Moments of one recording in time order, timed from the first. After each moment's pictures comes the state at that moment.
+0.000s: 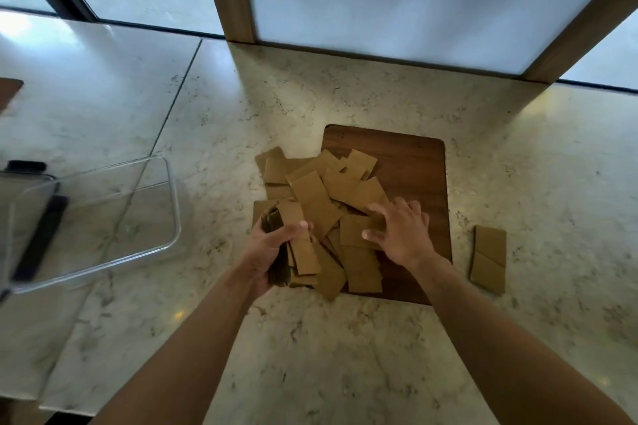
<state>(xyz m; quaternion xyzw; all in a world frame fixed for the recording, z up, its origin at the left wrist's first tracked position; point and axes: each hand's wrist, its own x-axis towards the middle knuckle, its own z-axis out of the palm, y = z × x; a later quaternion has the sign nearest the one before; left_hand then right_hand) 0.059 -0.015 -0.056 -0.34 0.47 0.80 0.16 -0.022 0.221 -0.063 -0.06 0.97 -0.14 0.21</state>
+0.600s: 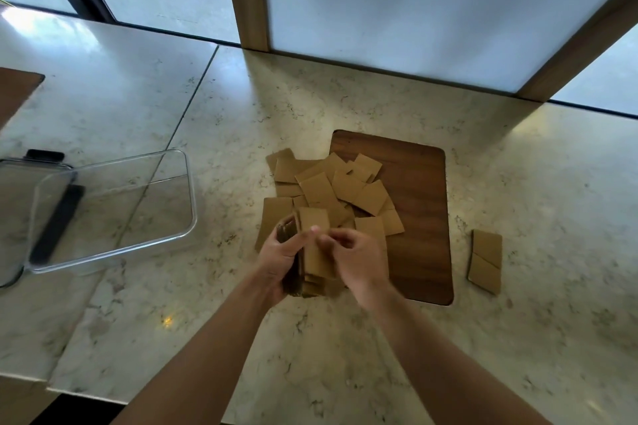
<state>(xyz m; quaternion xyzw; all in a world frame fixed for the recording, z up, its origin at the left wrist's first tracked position) 0.089 -0.006 -0.051 -0.37 0.46 0.79 0.17 0.053 0.143 -0.035 0.12 0.79 -0.54 0.27</state>
